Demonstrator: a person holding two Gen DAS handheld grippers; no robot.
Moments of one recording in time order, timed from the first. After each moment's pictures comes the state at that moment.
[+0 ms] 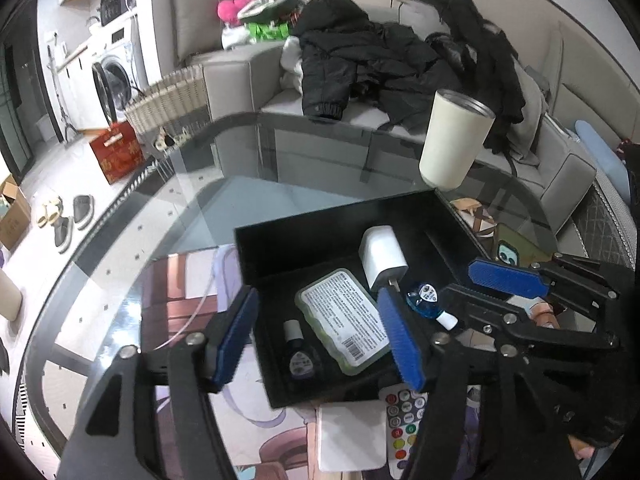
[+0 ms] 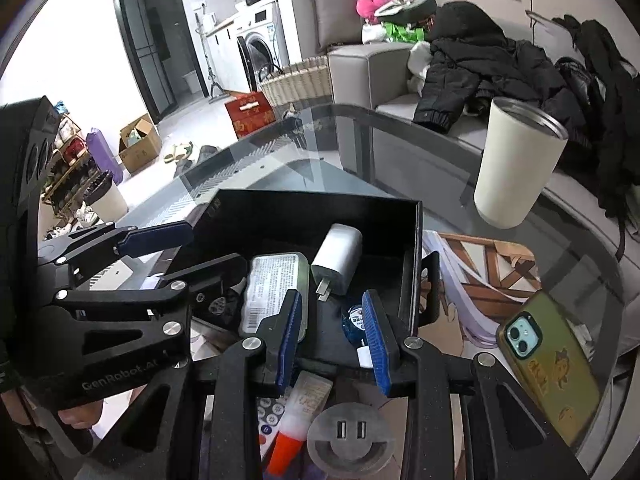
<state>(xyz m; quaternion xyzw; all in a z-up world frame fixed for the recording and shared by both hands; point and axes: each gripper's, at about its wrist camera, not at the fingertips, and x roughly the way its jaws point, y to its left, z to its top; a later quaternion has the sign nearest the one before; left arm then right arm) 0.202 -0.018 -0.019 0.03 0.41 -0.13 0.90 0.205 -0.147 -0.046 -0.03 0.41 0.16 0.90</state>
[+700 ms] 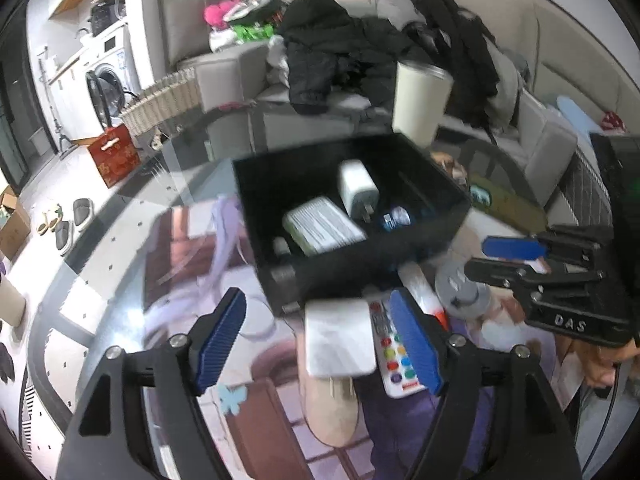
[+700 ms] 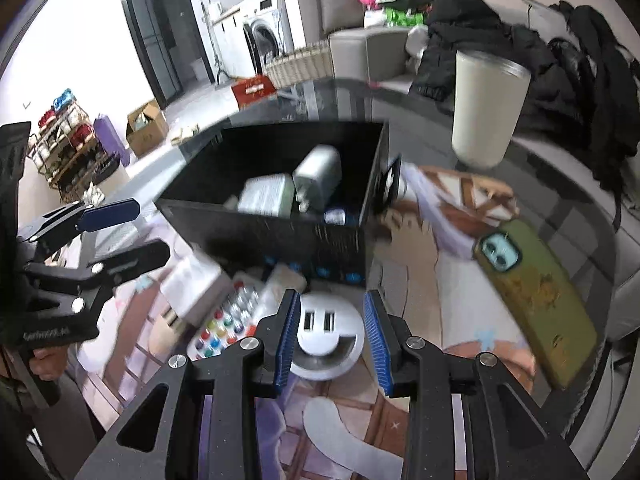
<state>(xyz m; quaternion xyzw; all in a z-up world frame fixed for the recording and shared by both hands) 0.133 -0.017 -0.038 0.05 0.42 -0.15 0.89 0.148 -0.192 -0.076 -0.04 0.45 0.17 0.88</state>
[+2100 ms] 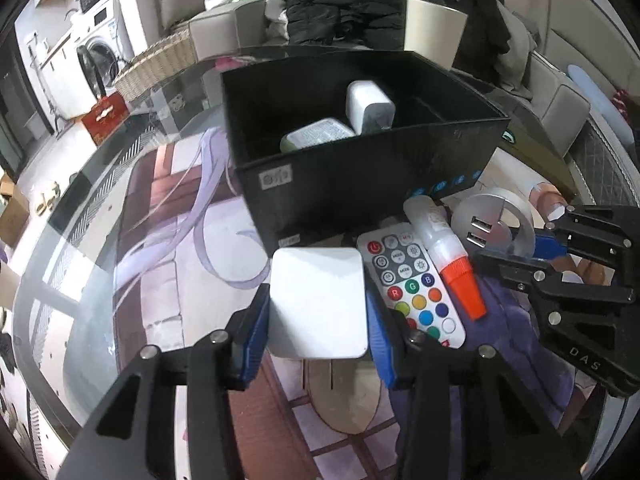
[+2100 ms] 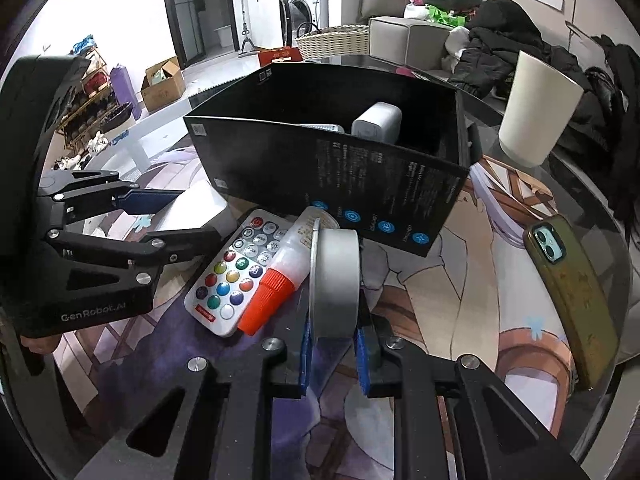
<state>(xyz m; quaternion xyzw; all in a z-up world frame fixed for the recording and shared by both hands) 0.140 -0.016 -0.090 0.06 0.48 -0.14 0.86 0.124 -0.146 -0.115 -0.12 0.45 0.19 0.87</state>
